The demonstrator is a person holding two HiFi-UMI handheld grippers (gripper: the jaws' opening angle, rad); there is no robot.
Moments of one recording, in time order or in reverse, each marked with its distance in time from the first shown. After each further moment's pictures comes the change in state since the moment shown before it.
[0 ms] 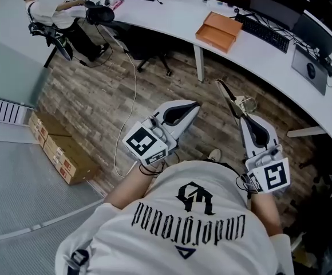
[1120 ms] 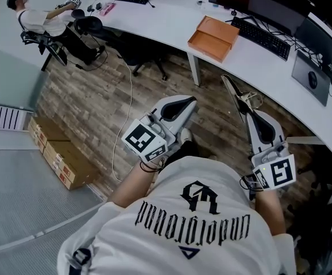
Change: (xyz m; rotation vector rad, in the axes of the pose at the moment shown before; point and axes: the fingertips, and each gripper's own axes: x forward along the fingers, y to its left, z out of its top) left arm 0.099 0.086 -0.003 -0.012 0.008 0.049; right arm 0.052 -0.126 -0.015 0.018 0.023 -0.019
